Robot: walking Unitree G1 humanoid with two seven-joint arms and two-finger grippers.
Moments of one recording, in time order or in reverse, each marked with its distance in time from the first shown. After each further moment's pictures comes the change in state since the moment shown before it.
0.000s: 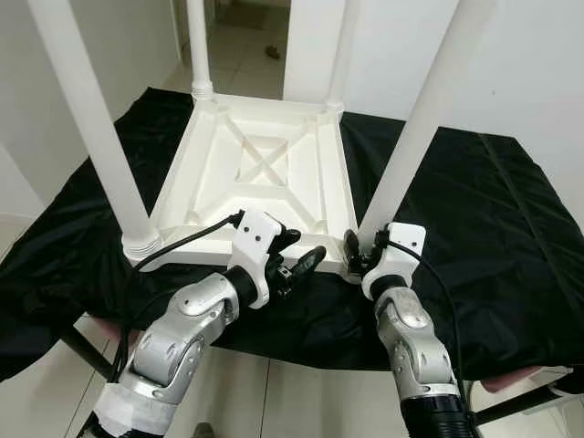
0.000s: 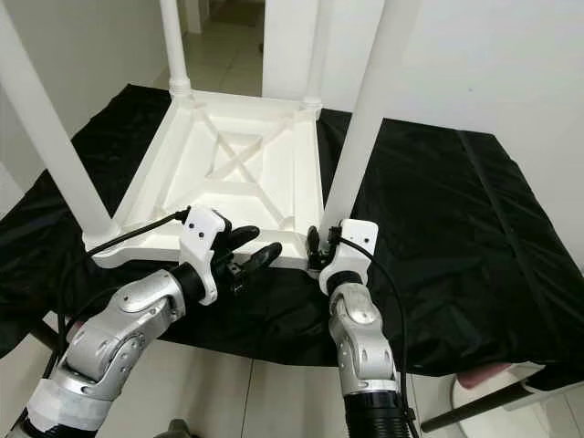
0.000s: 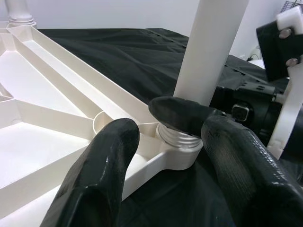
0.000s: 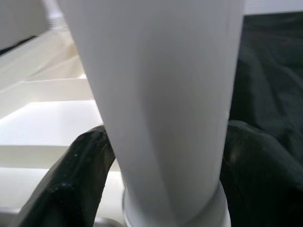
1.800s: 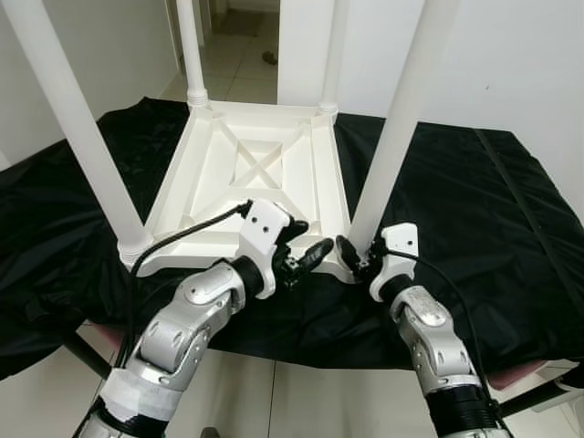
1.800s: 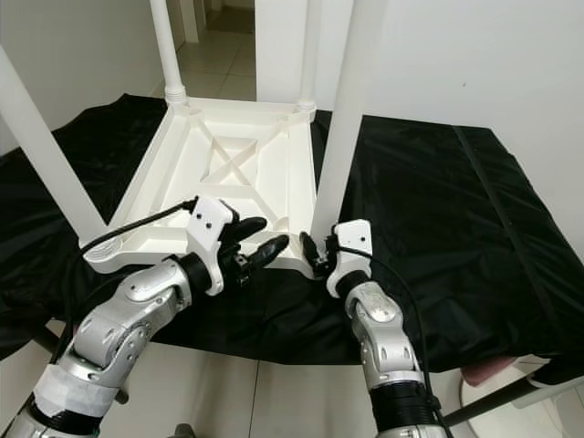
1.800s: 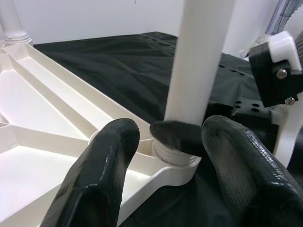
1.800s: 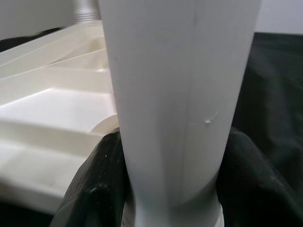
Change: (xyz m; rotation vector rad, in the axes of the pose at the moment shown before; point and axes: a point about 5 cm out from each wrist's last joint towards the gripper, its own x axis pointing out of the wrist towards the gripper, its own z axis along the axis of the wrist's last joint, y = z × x) left arm 0.009 0.005 0.008 0.035 -0.011 -0.016; right arm 0.004 0.000 -0.007 -0.115 -0.003 0.045
